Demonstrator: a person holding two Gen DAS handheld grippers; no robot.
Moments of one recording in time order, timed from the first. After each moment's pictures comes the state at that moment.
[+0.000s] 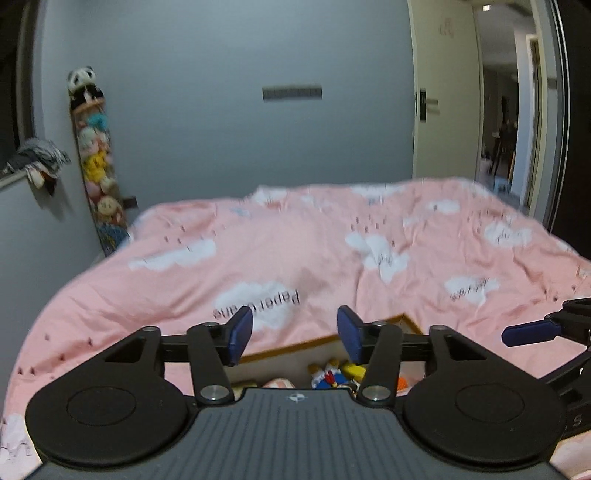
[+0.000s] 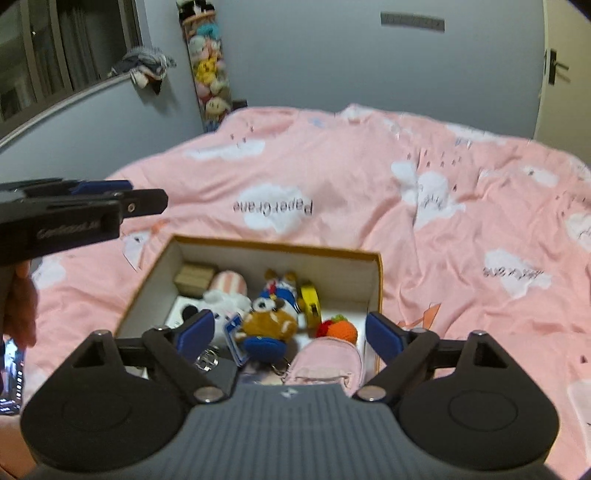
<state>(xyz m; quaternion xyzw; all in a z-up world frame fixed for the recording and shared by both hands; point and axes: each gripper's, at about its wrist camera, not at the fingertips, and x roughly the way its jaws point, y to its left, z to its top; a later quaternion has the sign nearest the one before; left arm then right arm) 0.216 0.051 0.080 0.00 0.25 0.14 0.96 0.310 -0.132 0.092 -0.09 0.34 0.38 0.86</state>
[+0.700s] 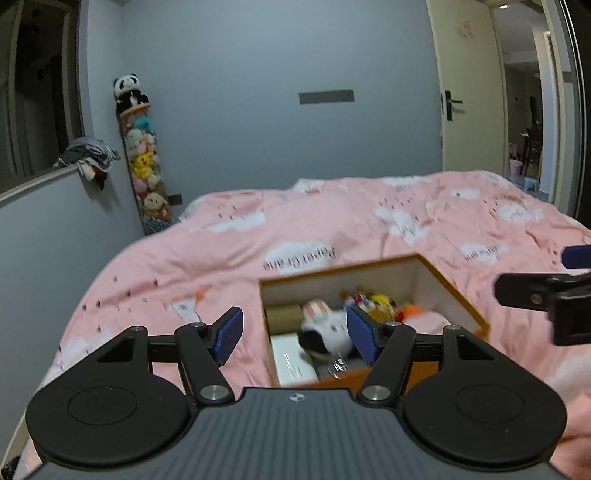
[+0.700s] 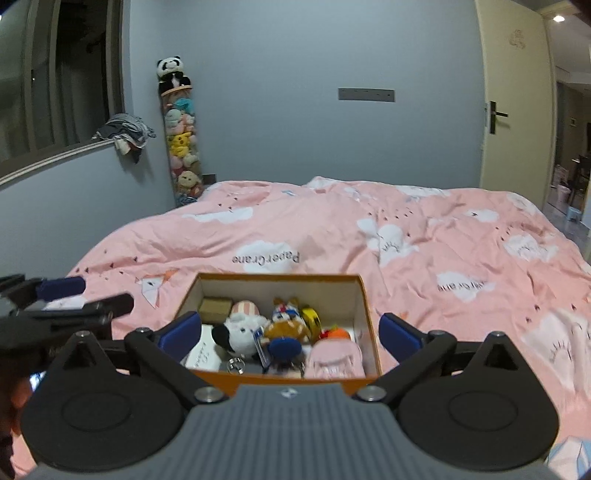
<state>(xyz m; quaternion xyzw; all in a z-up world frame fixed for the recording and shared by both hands) 0.099 0.010 0.038 0.01 0.25 0.20 0.95 0.157 -0.177 0.098 -0.05 0.23 0.31 0.92</state>
